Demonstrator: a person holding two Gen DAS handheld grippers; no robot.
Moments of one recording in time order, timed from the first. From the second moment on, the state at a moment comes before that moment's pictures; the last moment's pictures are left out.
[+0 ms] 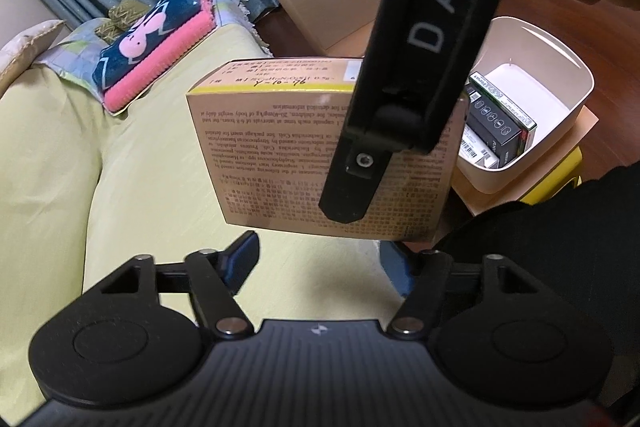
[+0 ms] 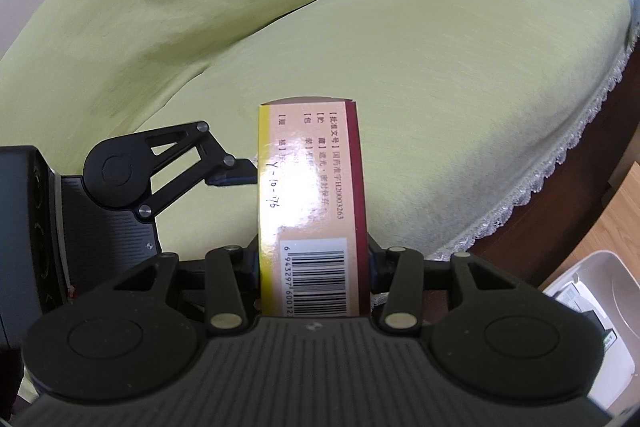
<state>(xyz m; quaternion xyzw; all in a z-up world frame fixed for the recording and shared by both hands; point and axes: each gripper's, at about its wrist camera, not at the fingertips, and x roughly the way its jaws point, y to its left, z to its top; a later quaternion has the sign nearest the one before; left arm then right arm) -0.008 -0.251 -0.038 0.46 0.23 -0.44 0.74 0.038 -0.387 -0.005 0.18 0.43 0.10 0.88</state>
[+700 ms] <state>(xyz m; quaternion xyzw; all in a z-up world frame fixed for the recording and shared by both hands) -0.016 -0.330 -0.051 0.47 0.18 -0.51 0.70 -0.016 -0.470 -0.024 0.23 0.43 0.01 0.87</state>
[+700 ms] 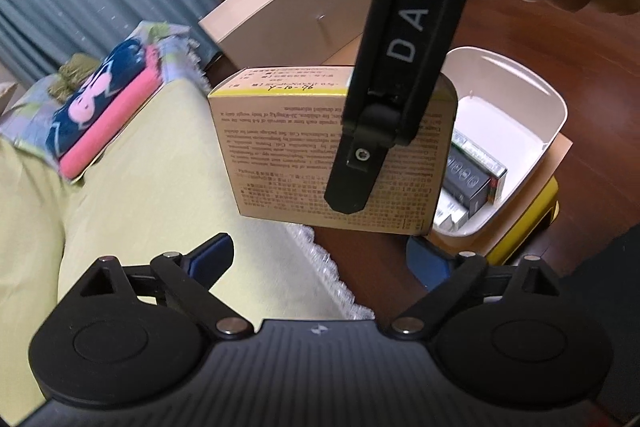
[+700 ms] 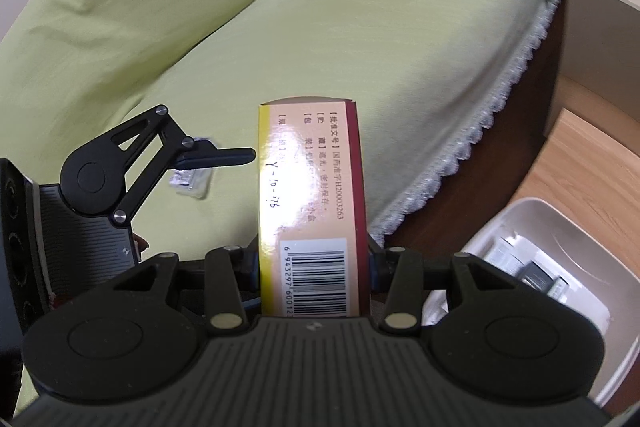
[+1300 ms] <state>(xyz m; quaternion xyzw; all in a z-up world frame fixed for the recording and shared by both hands) -0.037 -0.386 -0.082 0.47 0.17 -0.58 0.65 -0.066 -0.516 -0.052 0.28 0.43 -0.06 0.85</state>
